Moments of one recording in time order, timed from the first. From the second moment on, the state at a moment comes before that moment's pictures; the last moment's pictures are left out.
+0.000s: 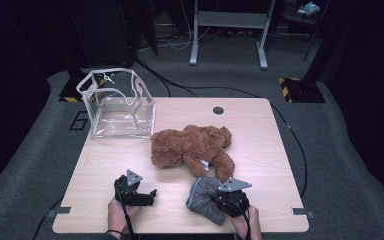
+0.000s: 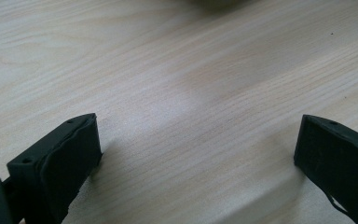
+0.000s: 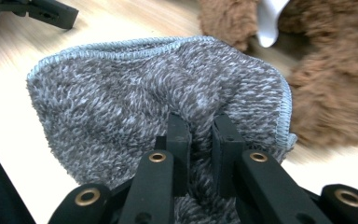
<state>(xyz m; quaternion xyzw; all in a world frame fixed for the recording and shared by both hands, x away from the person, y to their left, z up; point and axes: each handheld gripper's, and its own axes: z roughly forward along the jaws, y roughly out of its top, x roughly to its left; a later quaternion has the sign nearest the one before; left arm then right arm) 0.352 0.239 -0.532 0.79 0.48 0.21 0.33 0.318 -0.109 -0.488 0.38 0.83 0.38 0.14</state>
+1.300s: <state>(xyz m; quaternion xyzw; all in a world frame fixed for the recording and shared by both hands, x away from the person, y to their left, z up) 0.352 0.239 -0.532 0.79 0.48 0.21 0.33 0.301 -0.222 -0.471 0.49 0.76 0.36 0.21</state>
